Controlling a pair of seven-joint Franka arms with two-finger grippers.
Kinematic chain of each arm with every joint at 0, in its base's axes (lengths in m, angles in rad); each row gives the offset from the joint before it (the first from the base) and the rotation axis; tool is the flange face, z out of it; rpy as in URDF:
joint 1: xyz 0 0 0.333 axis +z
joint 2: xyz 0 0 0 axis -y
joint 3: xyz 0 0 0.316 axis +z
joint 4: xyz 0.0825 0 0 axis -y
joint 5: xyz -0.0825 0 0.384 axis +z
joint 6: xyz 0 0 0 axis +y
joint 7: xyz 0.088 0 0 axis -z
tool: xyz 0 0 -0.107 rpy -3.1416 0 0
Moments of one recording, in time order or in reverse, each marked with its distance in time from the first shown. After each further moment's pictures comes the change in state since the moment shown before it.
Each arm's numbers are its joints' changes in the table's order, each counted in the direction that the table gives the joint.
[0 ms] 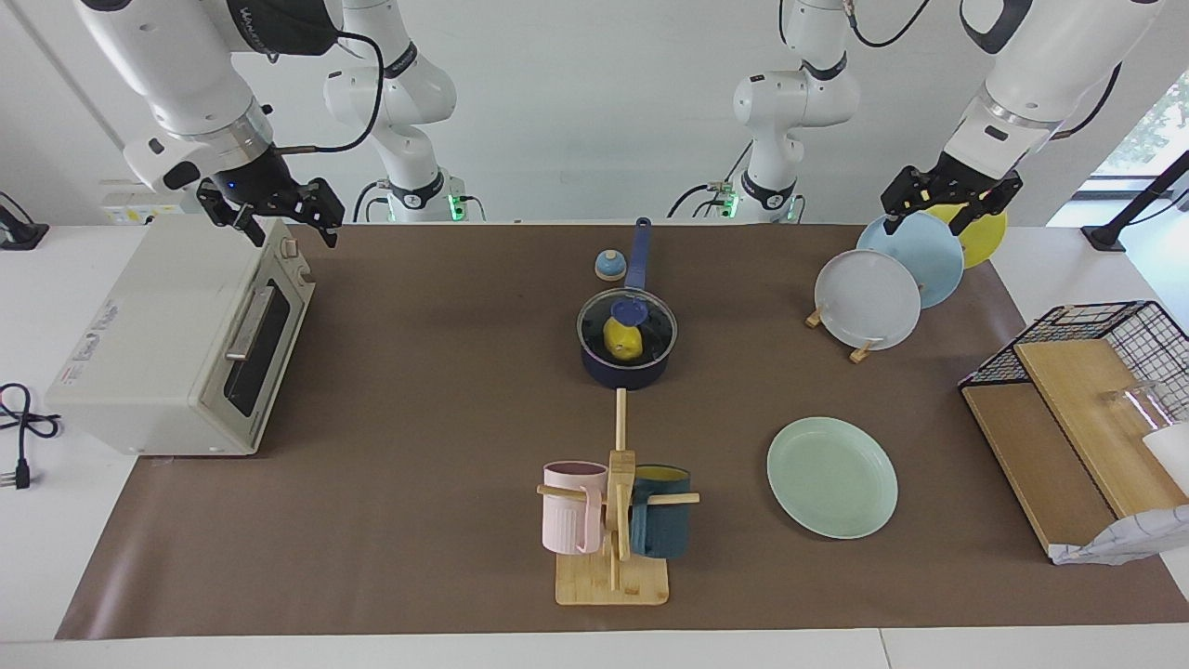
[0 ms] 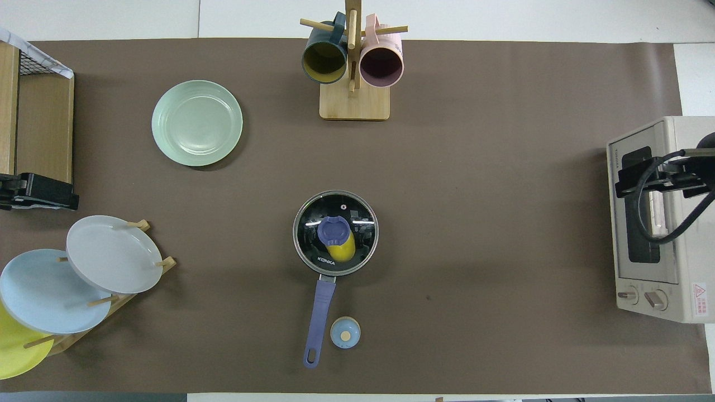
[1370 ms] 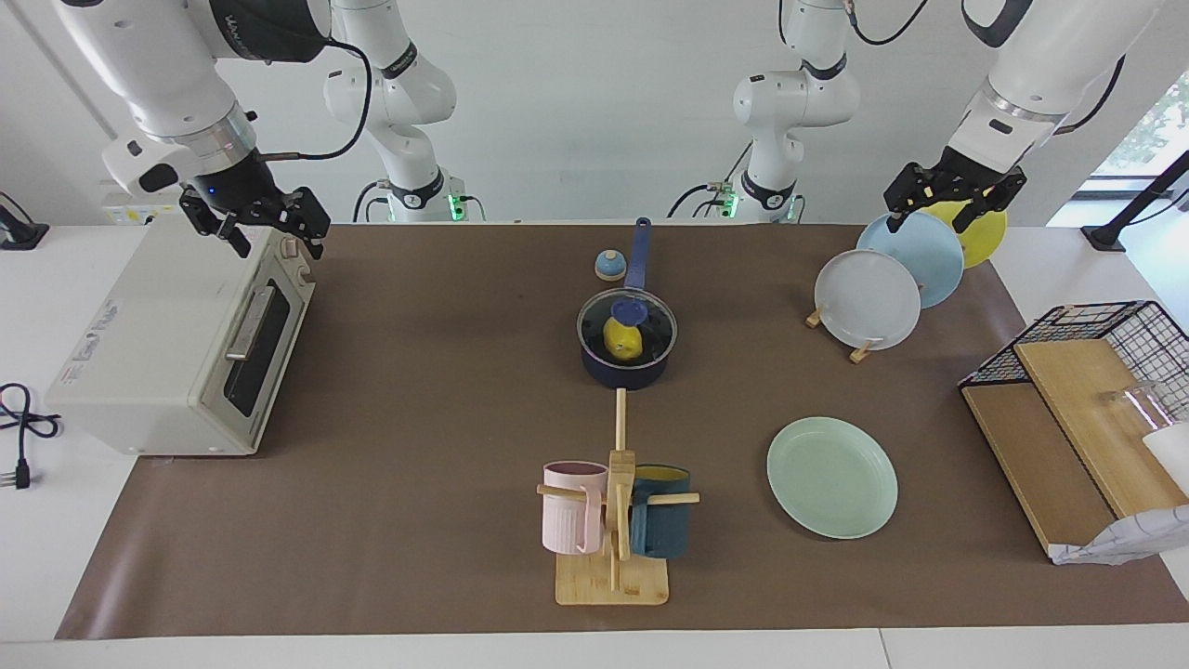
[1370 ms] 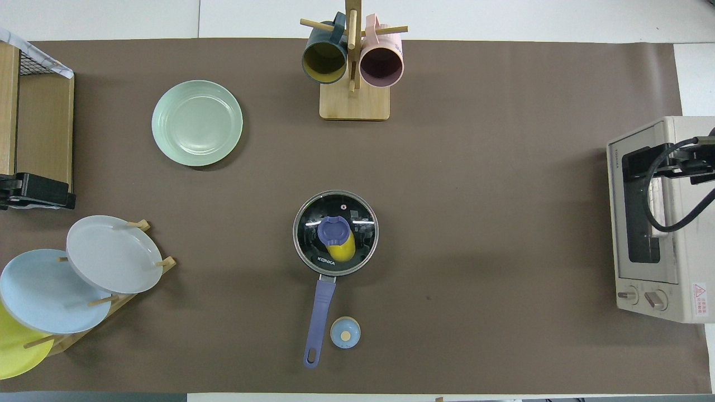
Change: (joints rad) left arm 0.000 0.008 0.001 0.000 0.000 -0.002 -0.003; right arm -0.016 -0.008 -0.009 0.000 0.004 -0.070 -0.002
